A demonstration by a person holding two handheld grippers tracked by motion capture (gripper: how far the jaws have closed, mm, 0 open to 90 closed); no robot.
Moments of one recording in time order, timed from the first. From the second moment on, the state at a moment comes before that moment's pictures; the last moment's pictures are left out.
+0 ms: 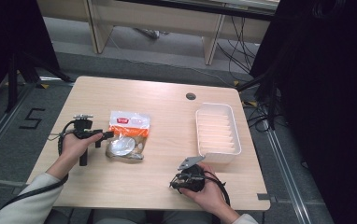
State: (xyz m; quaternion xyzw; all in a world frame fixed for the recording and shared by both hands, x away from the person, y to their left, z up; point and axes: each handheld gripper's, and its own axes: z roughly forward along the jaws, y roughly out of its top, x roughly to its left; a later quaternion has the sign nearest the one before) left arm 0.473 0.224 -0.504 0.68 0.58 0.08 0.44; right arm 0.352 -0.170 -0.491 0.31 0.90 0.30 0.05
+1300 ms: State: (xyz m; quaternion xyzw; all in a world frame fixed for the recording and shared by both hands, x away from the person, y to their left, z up) left arm 0.486 0.214 -0.512 0.73 0.51 0.07 0.45; right arm 0.354 -0.172 -0.492 0.31 0.90 0.30 0.05
